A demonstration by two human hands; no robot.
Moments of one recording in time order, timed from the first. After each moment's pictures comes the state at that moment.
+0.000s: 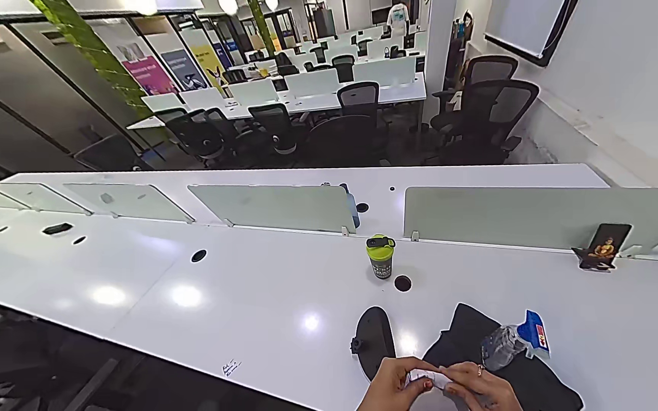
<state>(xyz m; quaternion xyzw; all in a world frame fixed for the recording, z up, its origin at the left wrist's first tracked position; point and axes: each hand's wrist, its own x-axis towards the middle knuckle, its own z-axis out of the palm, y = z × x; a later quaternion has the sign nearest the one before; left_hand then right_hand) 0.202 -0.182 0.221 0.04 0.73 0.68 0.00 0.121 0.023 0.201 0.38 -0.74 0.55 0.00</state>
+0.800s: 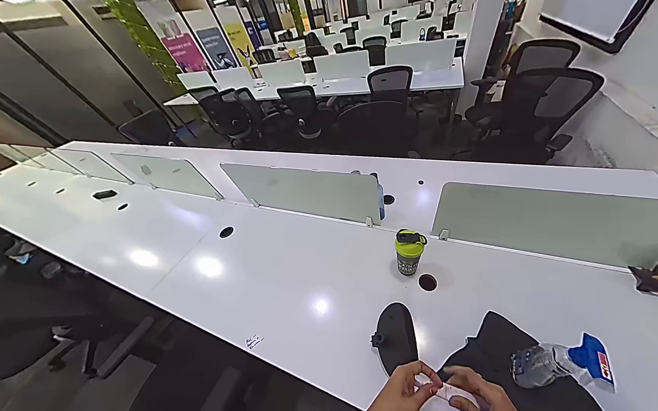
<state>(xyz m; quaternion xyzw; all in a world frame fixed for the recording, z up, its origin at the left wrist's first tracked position) 0.226 -0.211 0.184 -0.07 0.67 0.74 0.09 0.120 -0.008 0.173 0.40 -0.73 0.51 -0.23</state>
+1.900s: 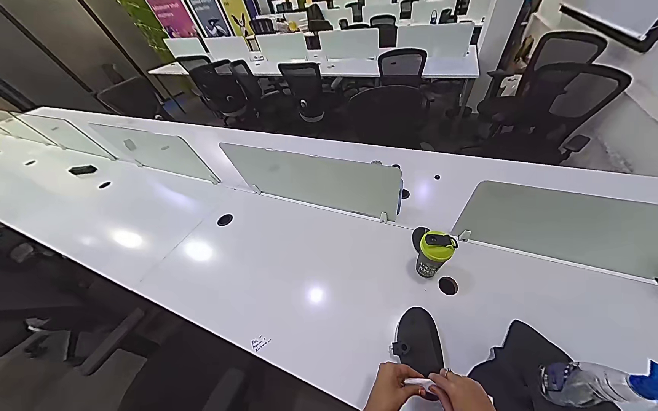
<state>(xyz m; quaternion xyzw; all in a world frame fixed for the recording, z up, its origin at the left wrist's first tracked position) 0.249 -0.291 0.107 -0.15 0.76 0.63 0.07 0.146 -0.127 0.167 0.43 -0.84 0.14 -0.29</state>
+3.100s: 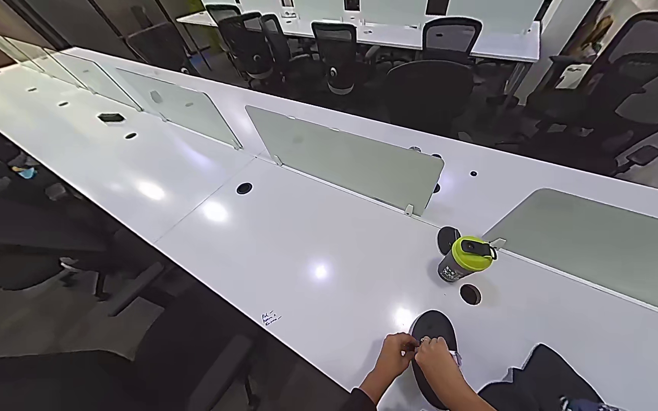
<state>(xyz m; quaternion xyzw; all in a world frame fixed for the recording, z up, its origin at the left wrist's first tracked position) 0.213 -0.330 0.038 -0.17 0.77 0.61 0.00 0.133 -0.247 0.162 0.51 -0.75 -0.26 -0.33</state>
